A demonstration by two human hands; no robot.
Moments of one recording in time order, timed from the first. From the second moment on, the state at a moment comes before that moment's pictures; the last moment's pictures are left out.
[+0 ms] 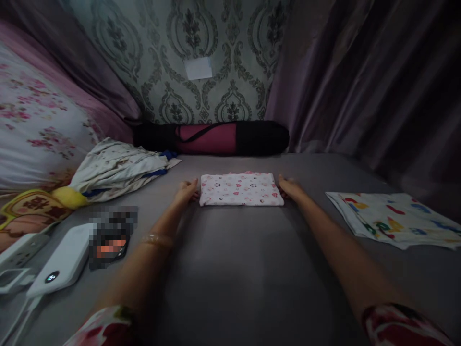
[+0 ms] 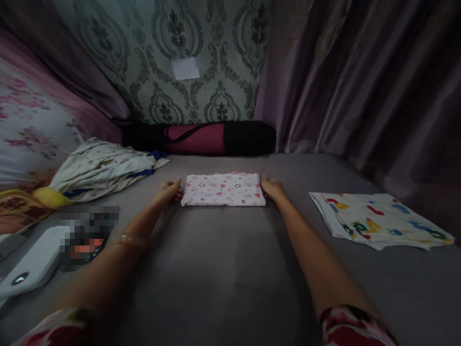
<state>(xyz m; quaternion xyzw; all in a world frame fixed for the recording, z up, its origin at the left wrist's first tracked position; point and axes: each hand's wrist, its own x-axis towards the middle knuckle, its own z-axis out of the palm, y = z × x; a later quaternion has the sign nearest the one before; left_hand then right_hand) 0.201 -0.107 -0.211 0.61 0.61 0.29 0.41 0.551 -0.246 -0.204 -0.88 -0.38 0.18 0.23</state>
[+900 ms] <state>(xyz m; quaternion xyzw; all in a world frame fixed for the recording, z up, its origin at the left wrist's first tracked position) 0.165 -0.173 -0.203 0.79 0.50 0.22 0.28 0.550 -0.314 -0.215 -0.81 -0.47 0.23 0.28</state>
